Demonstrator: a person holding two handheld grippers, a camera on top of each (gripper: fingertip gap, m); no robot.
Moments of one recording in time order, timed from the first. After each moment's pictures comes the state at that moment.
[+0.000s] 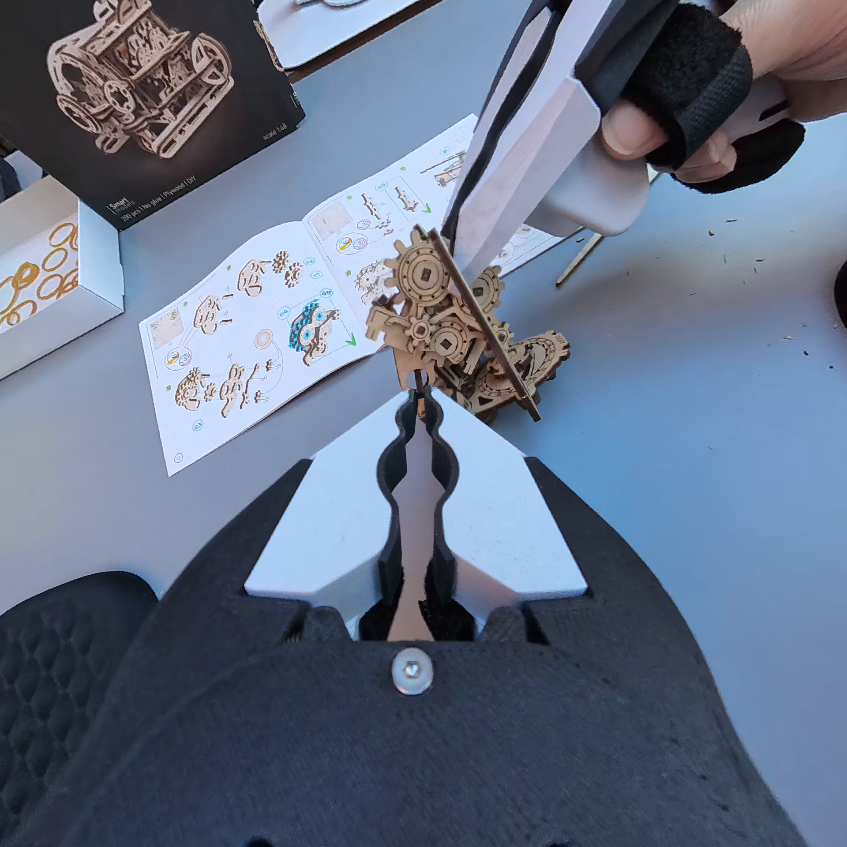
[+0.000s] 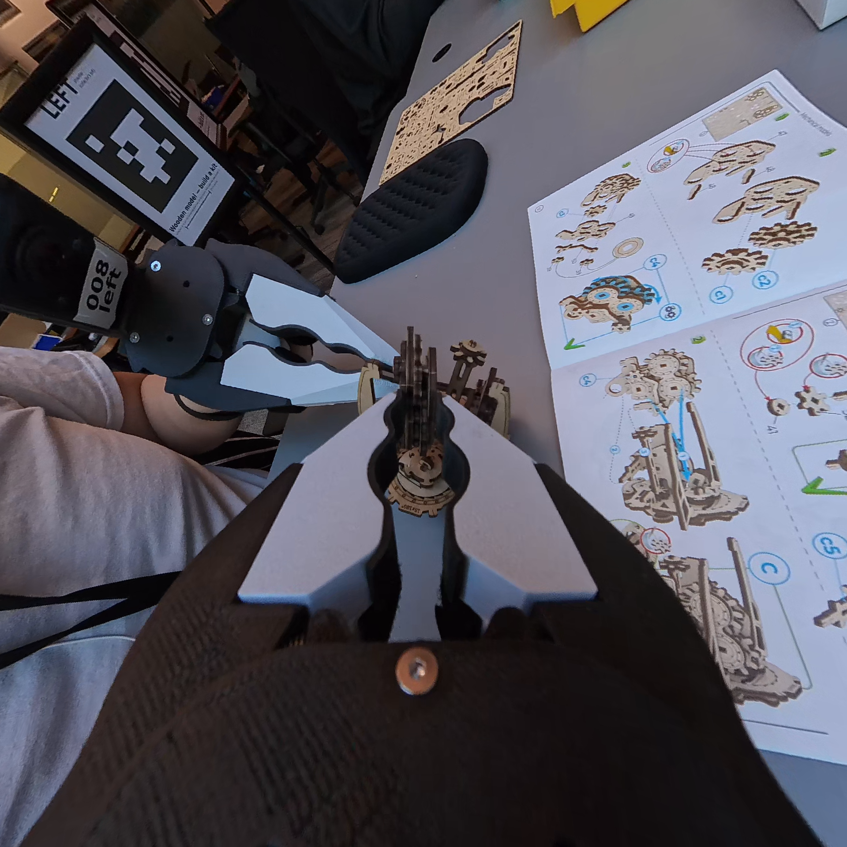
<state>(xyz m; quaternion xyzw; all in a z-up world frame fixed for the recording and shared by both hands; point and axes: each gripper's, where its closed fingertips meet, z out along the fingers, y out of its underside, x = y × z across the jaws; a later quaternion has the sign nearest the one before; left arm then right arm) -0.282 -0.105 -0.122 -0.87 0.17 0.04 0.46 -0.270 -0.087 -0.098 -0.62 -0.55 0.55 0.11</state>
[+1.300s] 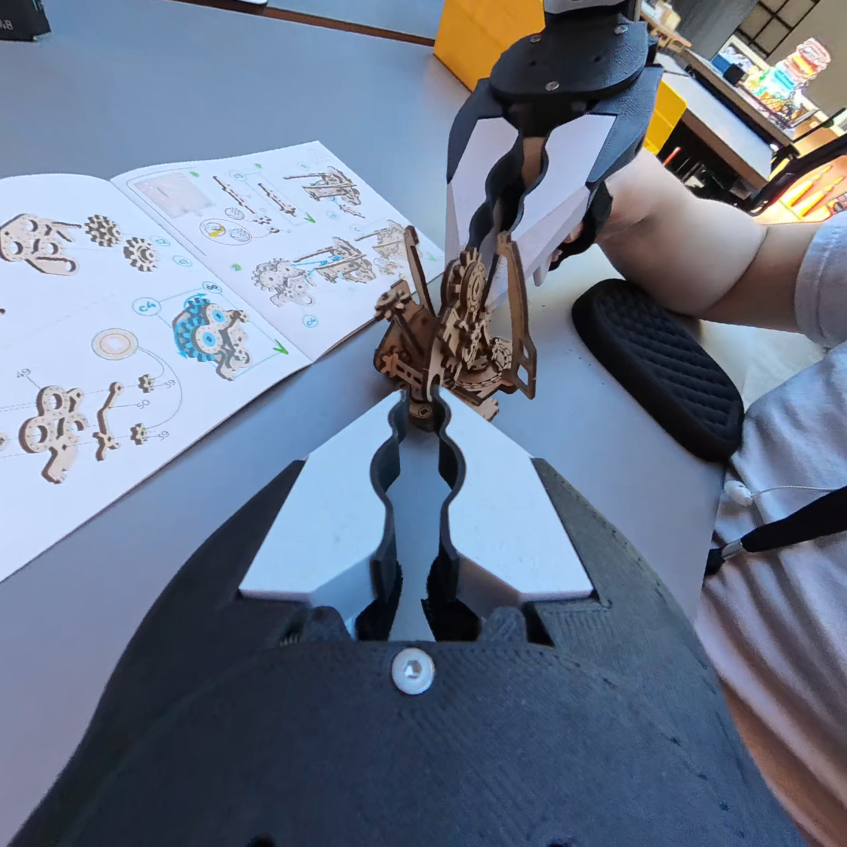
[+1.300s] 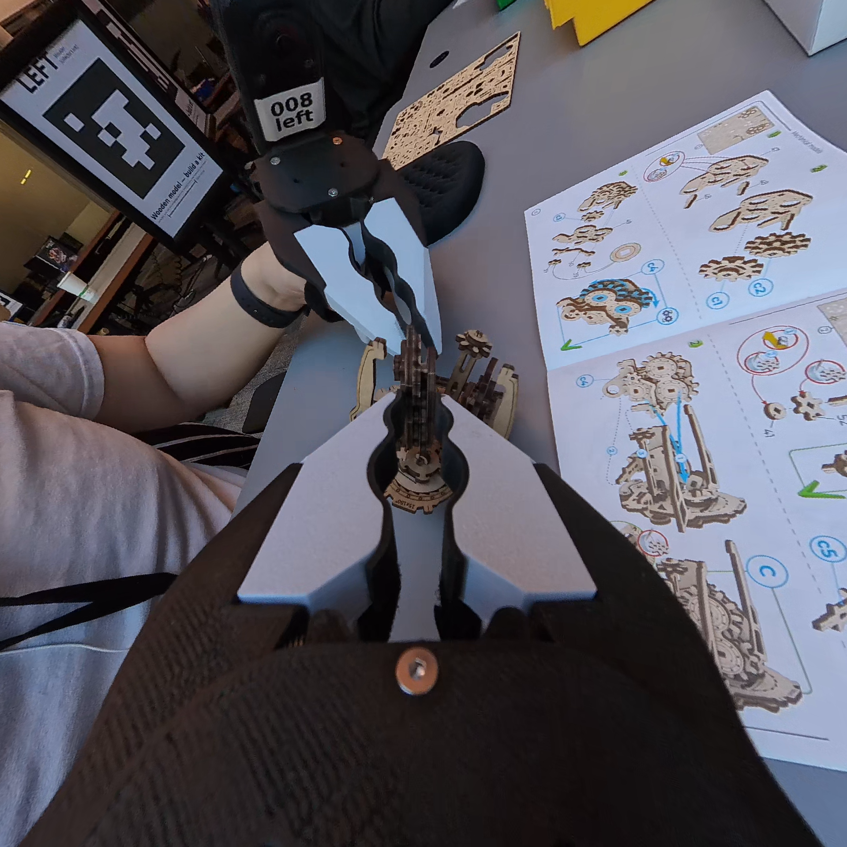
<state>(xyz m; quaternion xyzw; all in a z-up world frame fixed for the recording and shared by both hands) -0.291 -0.102 -0.125 -0.82 0.21 -0.34 0.41 -0.270 -0.089 -0.103 -0.61 -0.56 0.54 0.13</state>
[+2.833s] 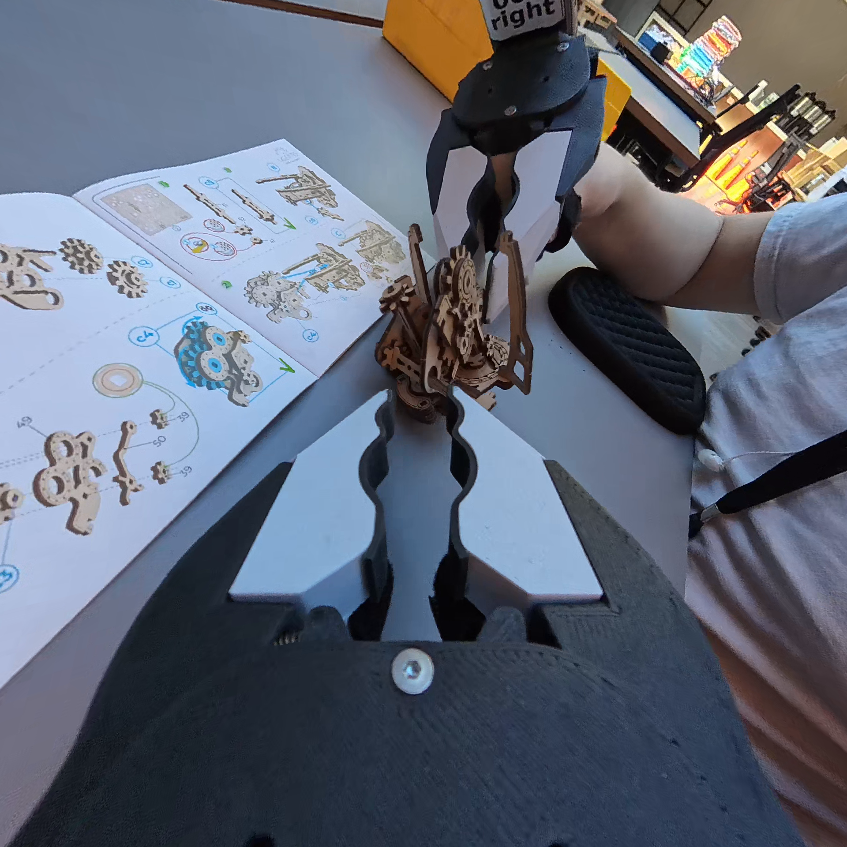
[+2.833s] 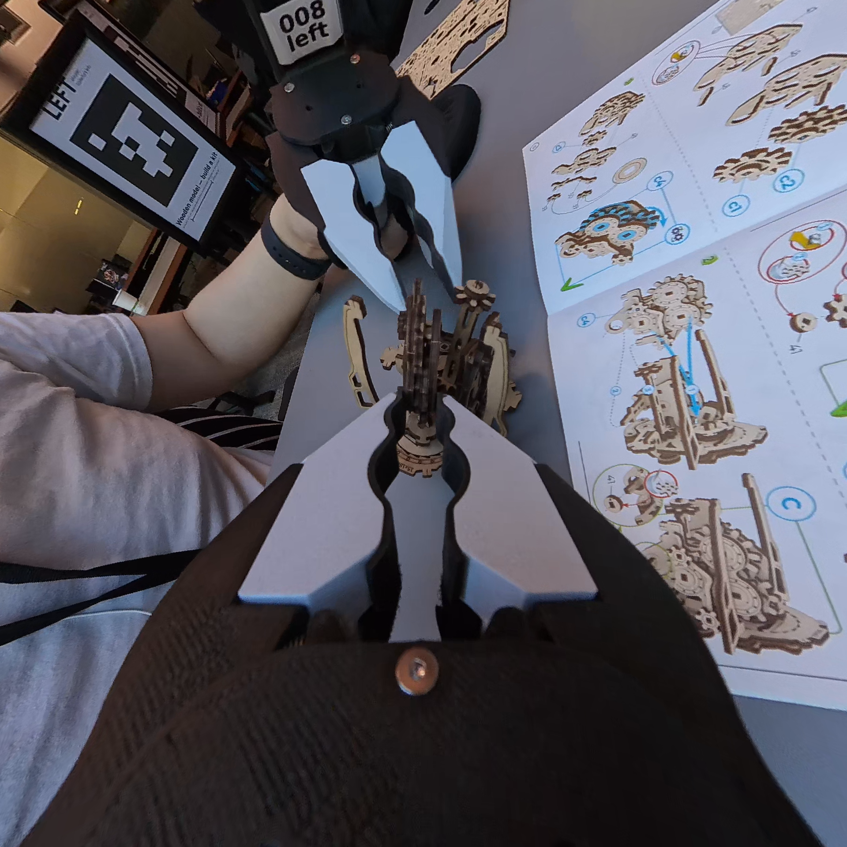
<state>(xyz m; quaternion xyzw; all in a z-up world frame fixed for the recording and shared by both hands) -0.294 -0.094 -0.123 -0.80 0.25 -0.39 0.38 -0.255 -0.088 -0.117 -0.63 -0.54 0.55 0.06</state>
